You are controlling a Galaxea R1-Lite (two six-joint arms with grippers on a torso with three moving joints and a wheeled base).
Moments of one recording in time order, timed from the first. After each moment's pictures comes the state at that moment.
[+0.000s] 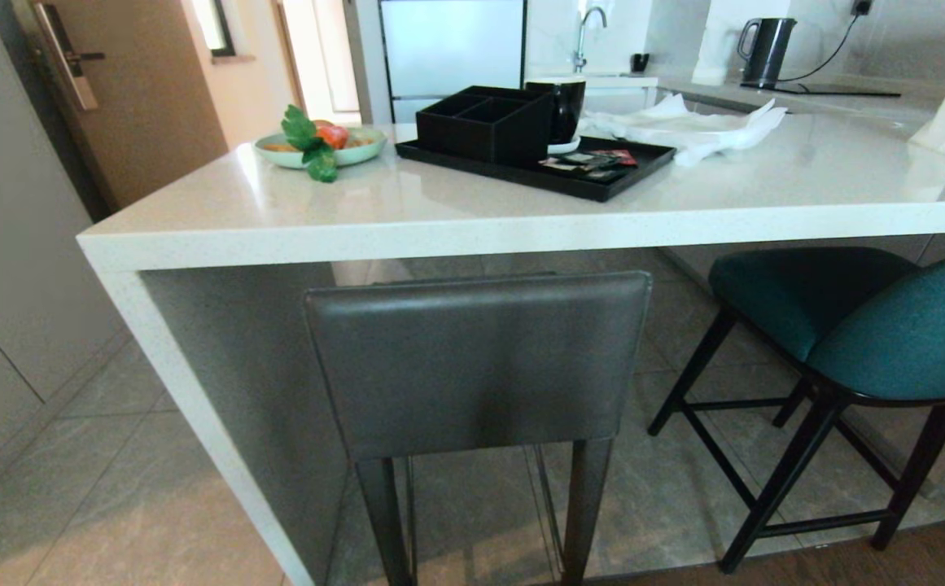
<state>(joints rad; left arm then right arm) 0.00 0.15 -0.22 -0.05 -0.13 0.01 0.02 0.12 -0.20 -0.08 -0.06 -0.20</state>
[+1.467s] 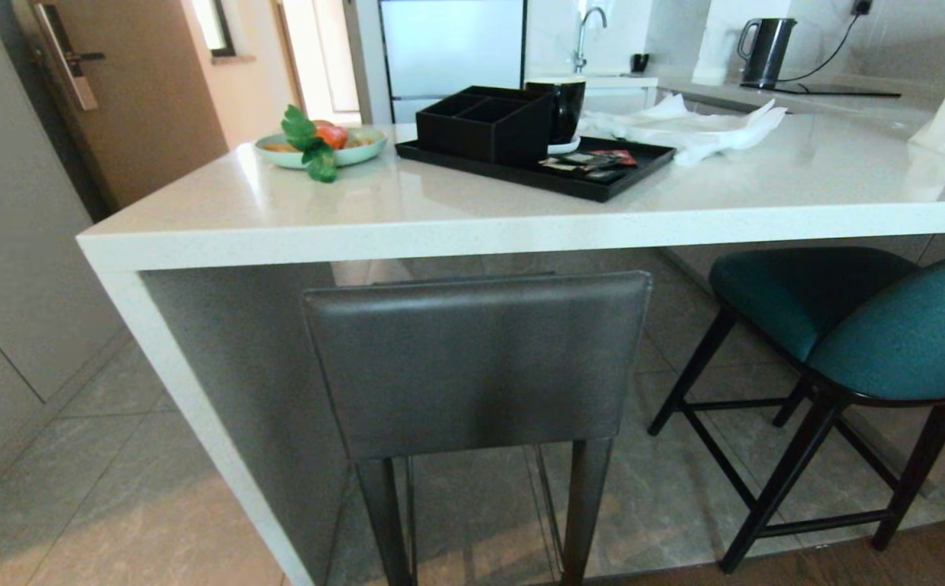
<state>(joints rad) 0.00 0.00 -0.02 0.04 -0.02 0.02 0.00 0.00 0.00 0.01 0.01 -0.01</state>
